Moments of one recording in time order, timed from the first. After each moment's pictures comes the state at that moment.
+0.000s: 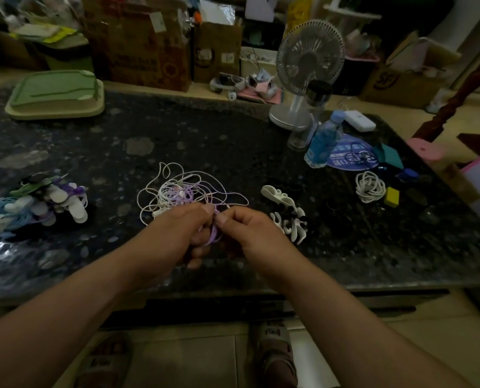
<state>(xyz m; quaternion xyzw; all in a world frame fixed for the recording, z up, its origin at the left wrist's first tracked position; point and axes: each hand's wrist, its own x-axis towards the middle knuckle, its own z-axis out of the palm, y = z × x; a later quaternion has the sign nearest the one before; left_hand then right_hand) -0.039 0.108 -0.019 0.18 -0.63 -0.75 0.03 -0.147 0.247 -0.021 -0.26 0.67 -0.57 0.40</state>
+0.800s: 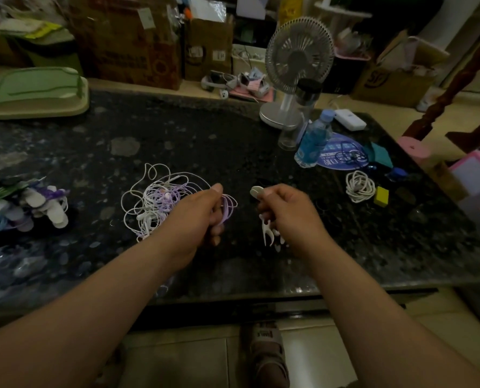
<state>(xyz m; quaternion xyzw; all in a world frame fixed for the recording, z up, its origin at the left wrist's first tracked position) -0.101 0.121 -0.034 0.25 -0.61 -0.75 0.08 -0.219 0.268 -0.015 -0.16 0.83 -0.50 0.20</state>
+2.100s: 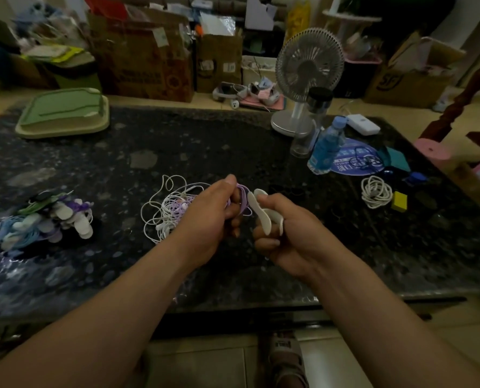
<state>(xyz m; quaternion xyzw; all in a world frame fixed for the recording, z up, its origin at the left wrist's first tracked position) -0.110 0.116 -0.017 0.20 -0.60 -0.77 0.12 -0.176 0.258 0.021 -0.03 0.54 -0.70 0.47</state>
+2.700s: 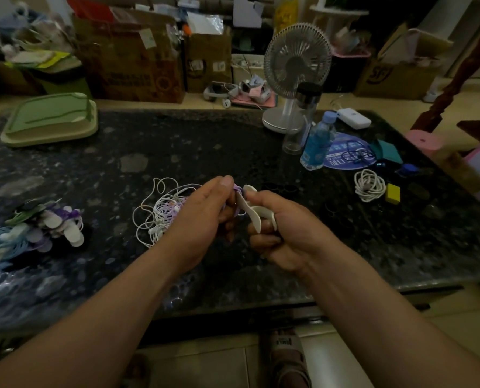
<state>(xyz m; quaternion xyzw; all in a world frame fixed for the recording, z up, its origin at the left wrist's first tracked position) -0.100 0.122 -0.005 0.13 -0.68 -0.71 0.15 -0.178 0.254 0.022 -0.03 0.52 -0.71 0.47</state>
